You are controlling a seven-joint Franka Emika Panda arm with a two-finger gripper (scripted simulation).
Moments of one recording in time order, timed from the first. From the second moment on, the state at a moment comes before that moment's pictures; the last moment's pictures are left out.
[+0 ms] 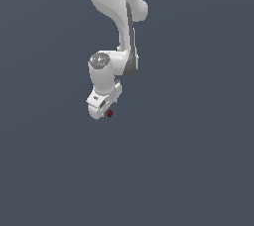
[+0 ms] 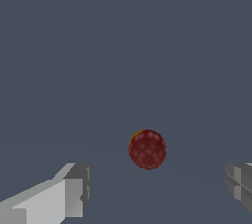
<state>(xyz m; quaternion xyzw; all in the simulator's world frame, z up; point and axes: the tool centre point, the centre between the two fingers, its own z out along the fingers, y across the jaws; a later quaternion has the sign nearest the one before) -0.066 -0.091 0.068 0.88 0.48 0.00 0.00</state>
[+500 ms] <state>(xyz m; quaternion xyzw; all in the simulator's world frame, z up) -0.067 -0.092 0.057 0.88 0.48 0.00 0.00</state>
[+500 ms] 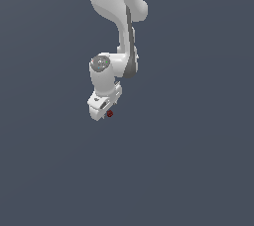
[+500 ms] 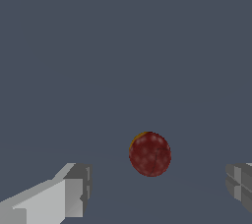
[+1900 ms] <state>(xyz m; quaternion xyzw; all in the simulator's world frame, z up) -0.069 -0.084 0.021 0.88 0.48 0.00 0.00</state>
